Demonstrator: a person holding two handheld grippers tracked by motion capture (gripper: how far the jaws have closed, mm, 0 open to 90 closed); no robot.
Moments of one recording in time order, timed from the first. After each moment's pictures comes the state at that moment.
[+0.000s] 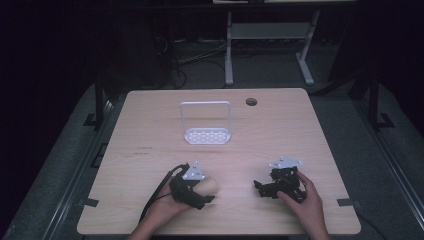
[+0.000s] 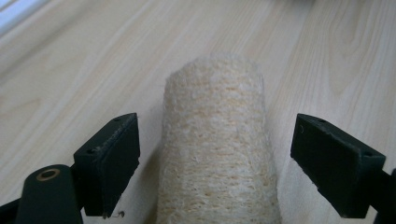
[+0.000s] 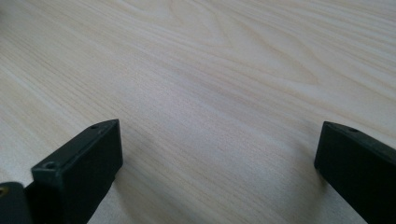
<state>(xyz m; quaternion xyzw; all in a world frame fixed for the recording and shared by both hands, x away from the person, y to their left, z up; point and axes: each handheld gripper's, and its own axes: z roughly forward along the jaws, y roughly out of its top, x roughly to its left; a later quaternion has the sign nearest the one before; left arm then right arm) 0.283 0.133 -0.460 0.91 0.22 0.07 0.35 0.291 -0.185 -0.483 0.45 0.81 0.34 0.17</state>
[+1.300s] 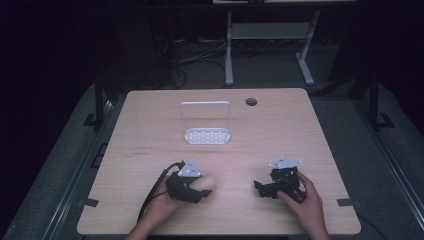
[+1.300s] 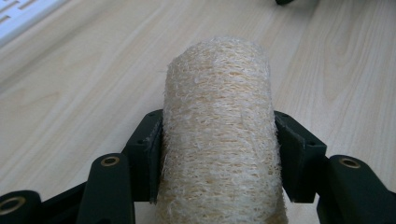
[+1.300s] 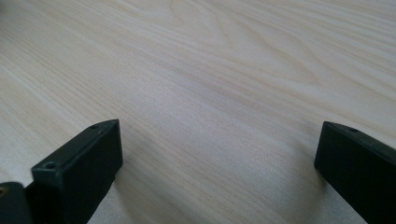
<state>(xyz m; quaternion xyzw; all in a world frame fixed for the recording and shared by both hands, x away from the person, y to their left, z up) 0.288 0.145 -0.448 0.90 0.24 0.06 0.37 0.291 -0.185 -0.483 0.45 0.81 0.34 0.17</state>
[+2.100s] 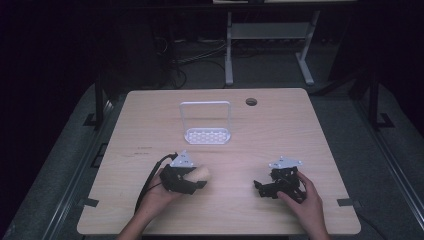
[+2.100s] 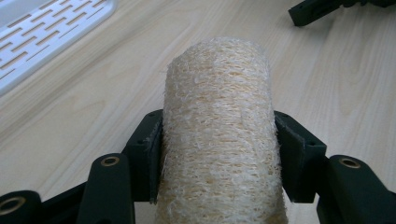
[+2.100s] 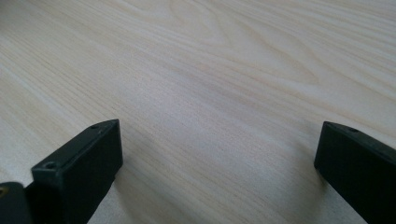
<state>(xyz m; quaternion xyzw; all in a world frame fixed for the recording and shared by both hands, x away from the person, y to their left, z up) 0.303 0.159 -0.438 0.89 0.25 0.06 0.38 0.290 -0.185 -0.483 0.45 0.81 0.34 0.17</state>
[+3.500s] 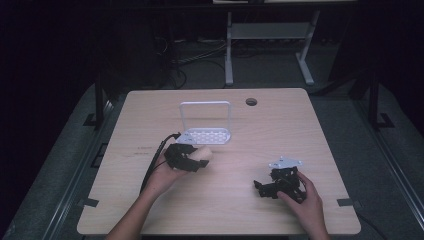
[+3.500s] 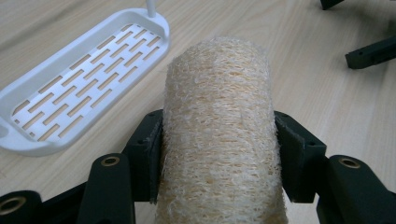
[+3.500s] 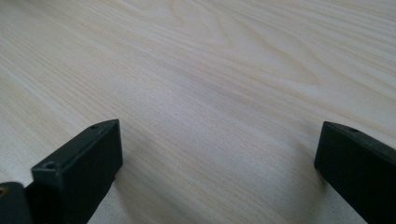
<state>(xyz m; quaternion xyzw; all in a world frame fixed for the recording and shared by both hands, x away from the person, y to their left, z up) 0.358 0.150 -0.422 0.88 0.27 0.08 0.37 0.290 -0.185 -0.483 0.45 0.81 0.34 0.17</state>
